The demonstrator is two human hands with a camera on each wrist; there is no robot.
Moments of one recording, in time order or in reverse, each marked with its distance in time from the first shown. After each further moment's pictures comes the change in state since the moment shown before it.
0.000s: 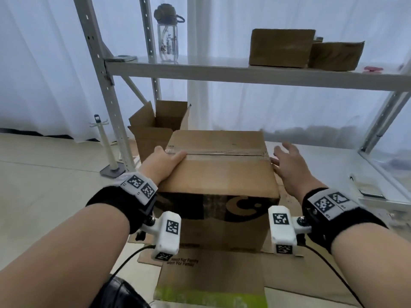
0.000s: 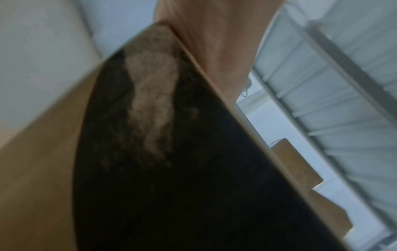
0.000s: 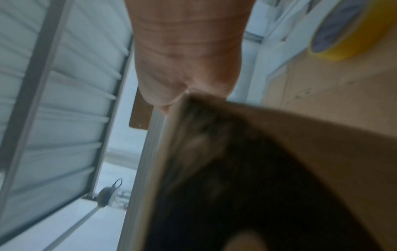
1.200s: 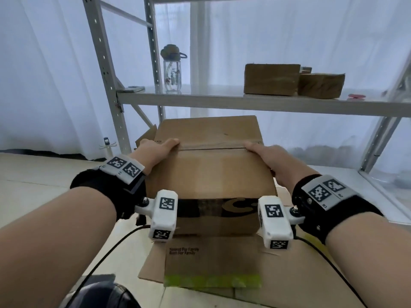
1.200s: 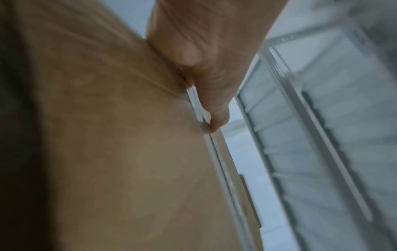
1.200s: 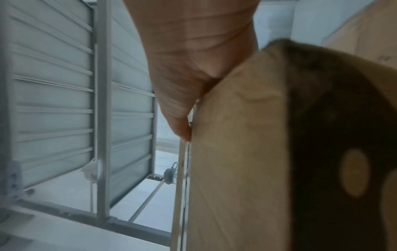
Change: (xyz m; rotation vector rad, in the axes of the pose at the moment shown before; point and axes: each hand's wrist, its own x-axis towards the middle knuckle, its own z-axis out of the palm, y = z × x) left_hand -0.005 0.032 -0.073 -0.249 0.121 -0.096; right_hand -0.019 -0.088 0.004 -0.065 -0.207 0.031
